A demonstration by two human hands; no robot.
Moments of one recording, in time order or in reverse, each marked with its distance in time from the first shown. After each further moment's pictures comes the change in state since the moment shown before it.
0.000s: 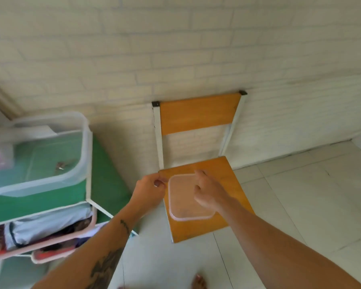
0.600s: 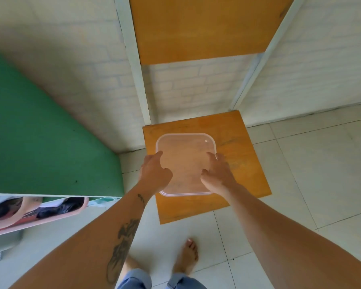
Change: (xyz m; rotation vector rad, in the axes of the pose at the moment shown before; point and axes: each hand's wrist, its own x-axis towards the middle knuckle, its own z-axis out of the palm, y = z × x) left_hand 0.120 -0.119 0.163 0.059 -0.110 -0.318; right_hand 0.105 0.146 0.128 0.057 -0.099 0.284
